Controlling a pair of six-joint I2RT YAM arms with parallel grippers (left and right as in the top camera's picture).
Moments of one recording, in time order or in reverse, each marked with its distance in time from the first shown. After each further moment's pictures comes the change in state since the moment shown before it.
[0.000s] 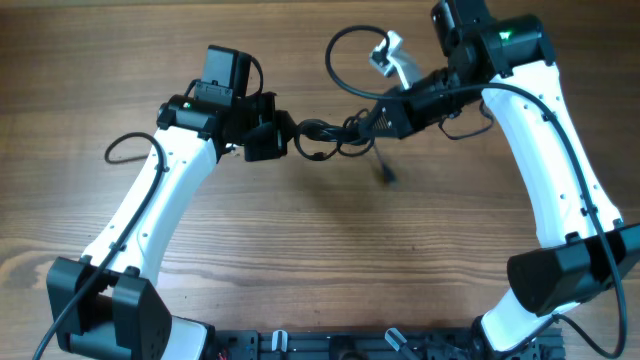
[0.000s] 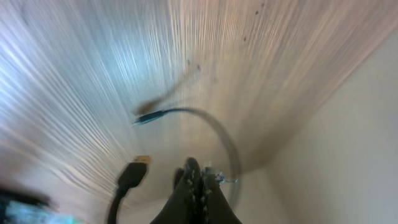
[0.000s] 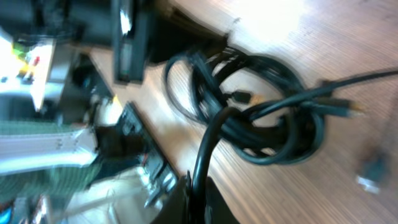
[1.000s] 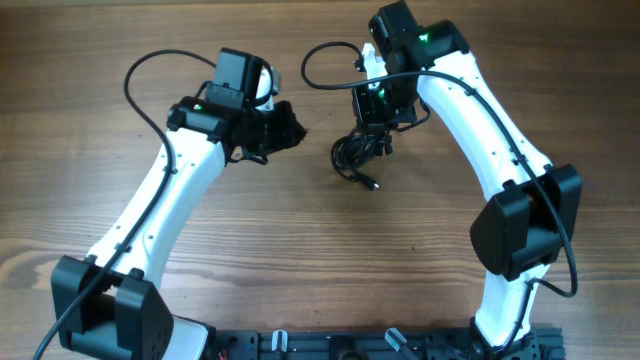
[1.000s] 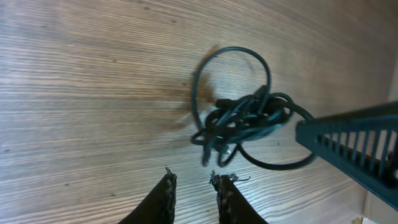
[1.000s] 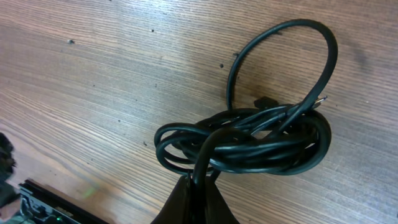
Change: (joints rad) left arm -0.058 0.000 0.000 0.021 -0.057 1.278; right arm 0.118 0.219 -0.006 0.162 0.447 0.385
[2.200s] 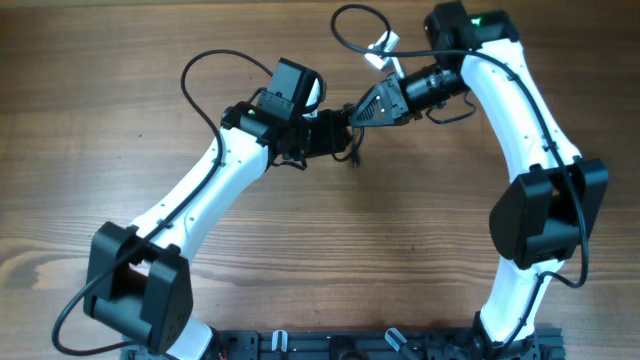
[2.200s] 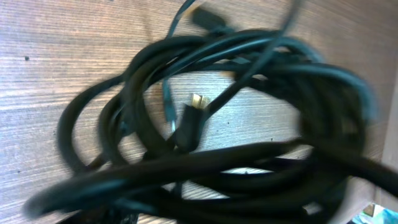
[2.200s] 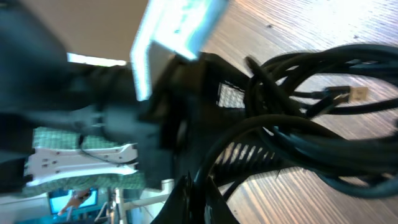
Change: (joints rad) left arm -0.153 0.108 0.000 0.140 -0.039 -0.060; right arm -0.184 0.016 0.000 -0.201 -0.771 -0.554
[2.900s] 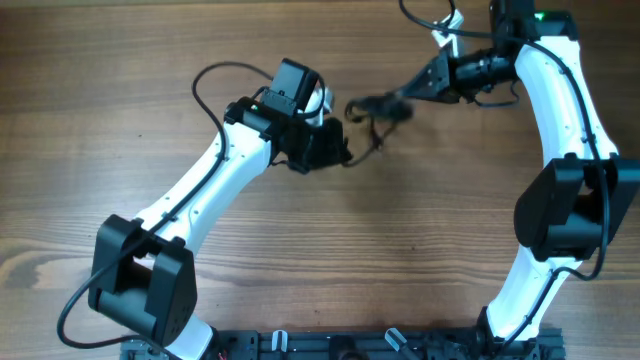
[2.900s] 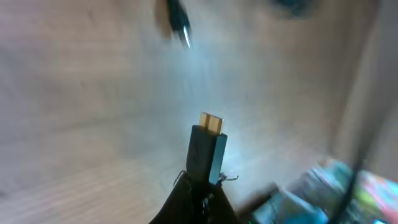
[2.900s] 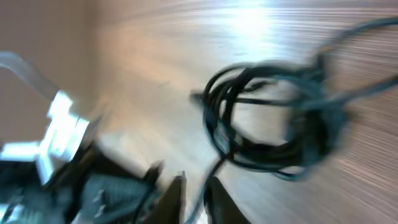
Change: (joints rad) left arm 0.002 0.030 0.021 -0.118 0.254 -0.016; right arm -0.211 0.015 -0.015 0.236 0.276 0.302
